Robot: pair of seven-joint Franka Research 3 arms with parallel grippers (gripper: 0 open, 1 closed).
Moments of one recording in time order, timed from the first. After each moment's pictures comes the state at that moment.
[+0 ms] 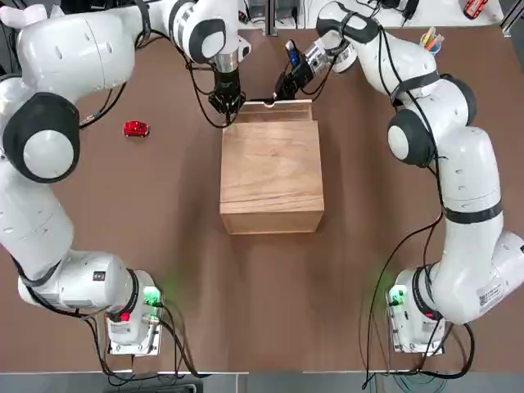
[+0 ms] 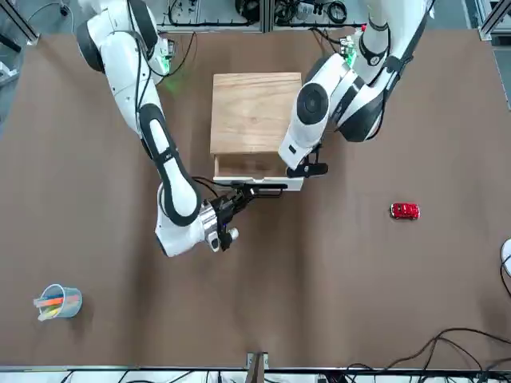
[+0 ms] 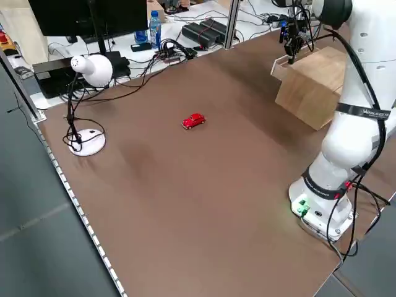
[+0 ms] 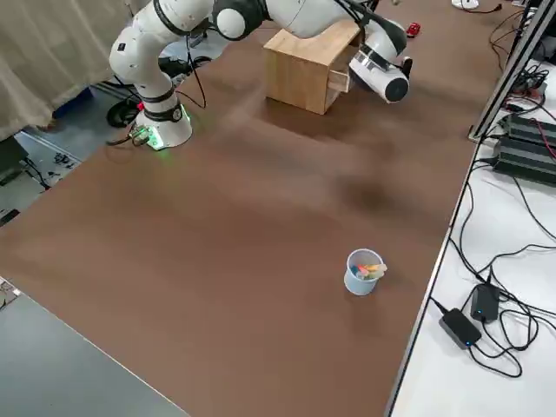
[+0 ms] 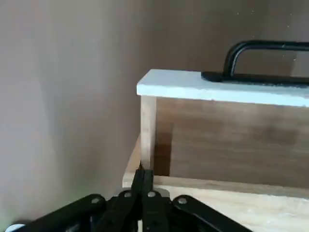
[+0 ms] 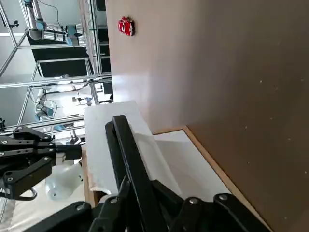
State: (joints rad) left arm -0.03 0.41 -0.74 -1.73 0.16 1.82 -0.85; right arm 0.44 0.95 -0.02 -1.24 1.25 1.71 -0.51
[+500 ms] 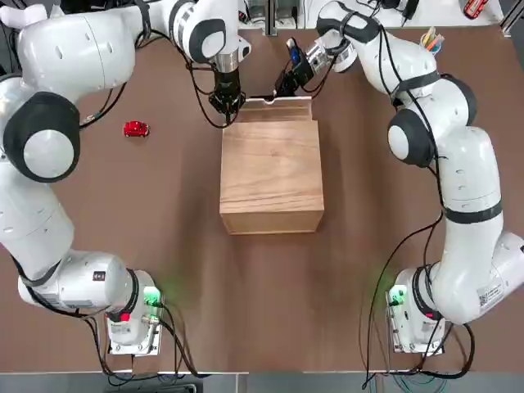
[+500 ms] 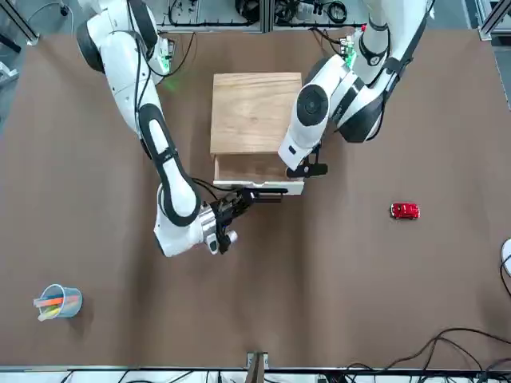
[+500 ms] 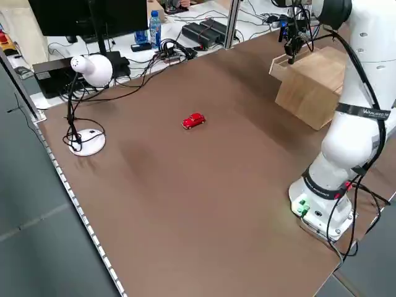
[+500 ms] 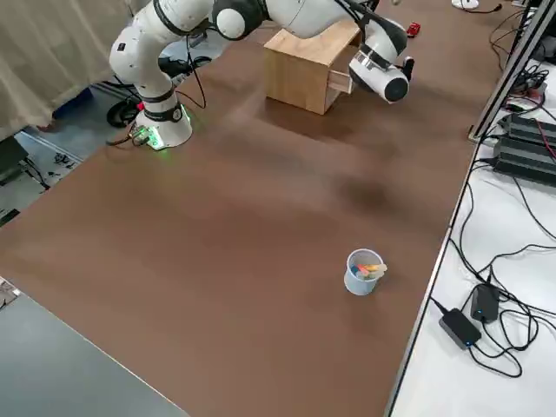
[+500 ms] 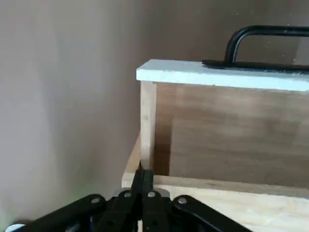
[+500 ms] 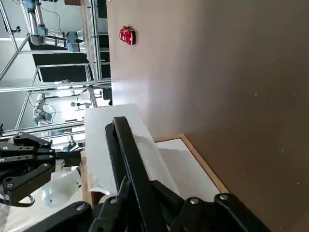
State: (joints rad) left arm -0.03 0.41 -0.74 -1.73 0.16 1.82 -0.85; right arm 0.44 0.95 -0.02 -1.24 1.26 1.73 -0.53
